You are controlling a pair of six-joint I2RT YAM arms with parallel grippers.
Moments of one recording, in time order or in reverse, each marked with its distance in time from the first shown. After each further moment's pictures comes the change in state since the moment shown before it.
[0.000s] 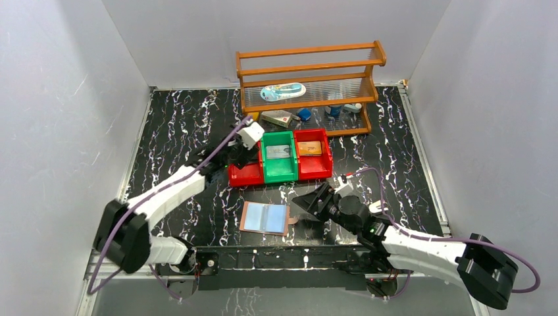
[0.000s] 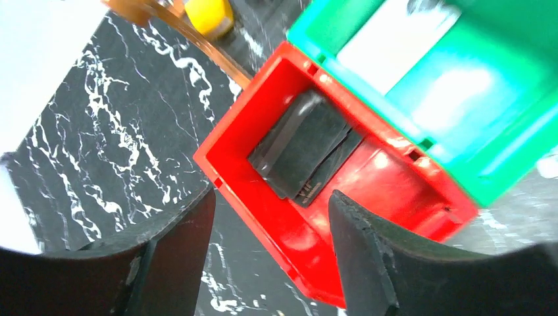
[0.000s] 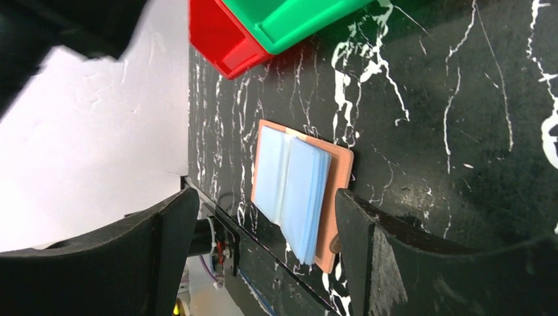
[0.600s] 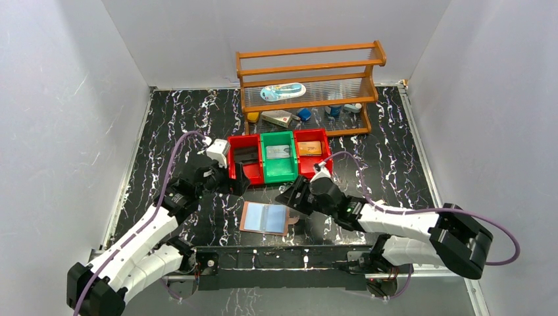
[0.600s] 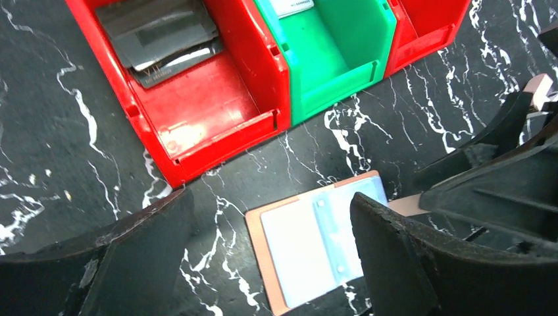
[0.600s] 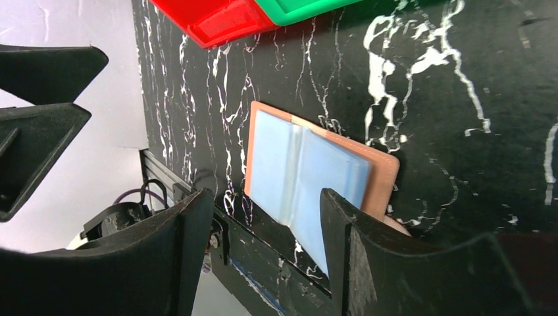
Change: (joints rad) left arm 0.002 -0.557 -0.255 -0.215 0.207 -0.785; right arm 0.022 0.336 0.289 -0.146 -0.108 -0.052
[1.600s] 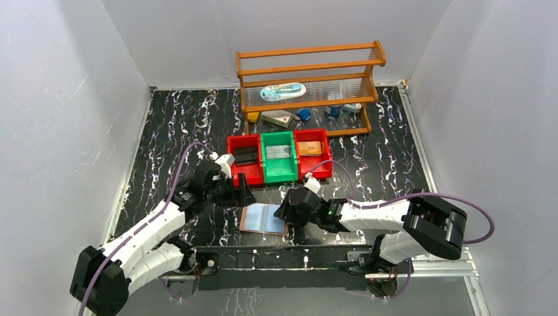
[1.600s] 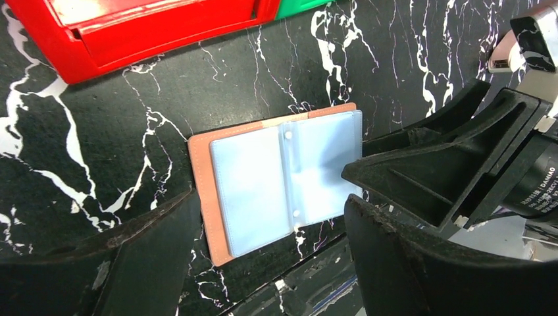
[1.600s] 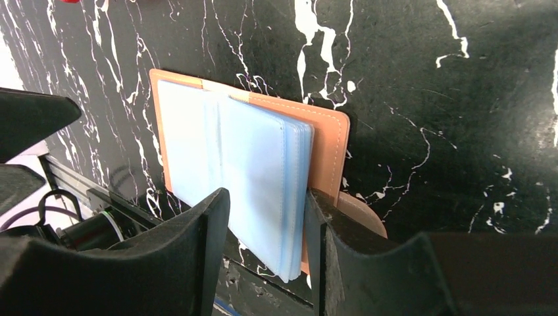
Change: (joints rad) left arm 0.000 0.085 -0.085 -0.078 0.183 -0.290; right arm 0.162 0.238 0.143 -0.211 0.146 0.084
